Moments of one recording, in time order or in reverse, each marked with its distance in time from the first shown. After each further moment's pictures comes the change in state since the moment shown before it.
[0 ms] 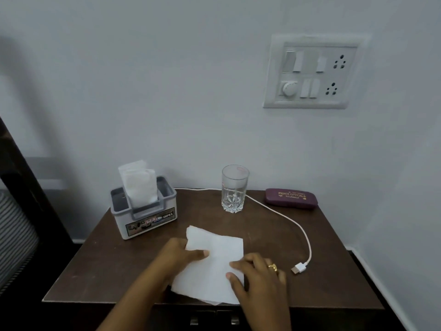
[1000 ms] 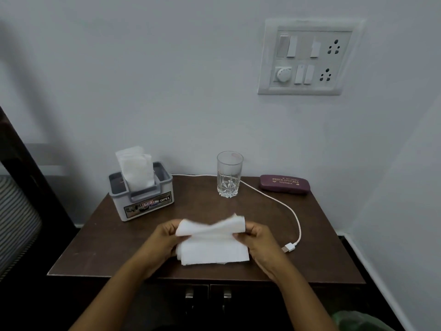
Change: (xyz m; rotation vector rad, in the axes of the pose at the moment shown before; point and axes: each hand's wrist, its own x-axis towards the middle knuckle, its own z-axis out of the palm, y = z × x) left_hand 0.003 -0.034 -0.003 -0.421 -0.122 0.205; right_hand 0.050 0.013 -0.024 1.179 -0.448 0.434
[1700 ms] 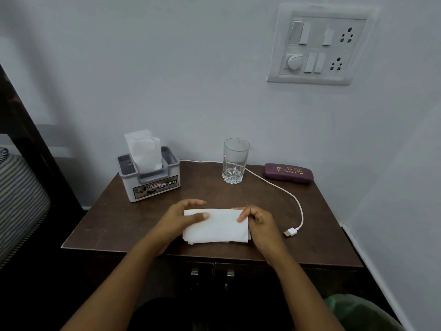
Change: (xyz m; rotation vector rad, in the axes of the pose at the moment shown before) left_hand 0.006 -0.003 0.007 0.130 0.033 0.056; right_hand -0.006 0.009 0.005 -0.277 0.107 -0.219
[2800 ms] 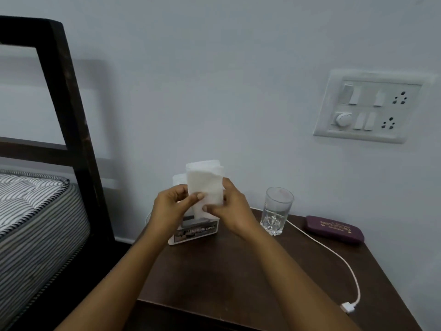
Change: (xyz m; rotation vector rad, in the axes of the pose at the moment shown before) left_hand 0.008 0.088 -0.097 0.023 0.445 0.488; right_hand 0.097 -0.135 0.121 -0.181 -0.234 -0.241
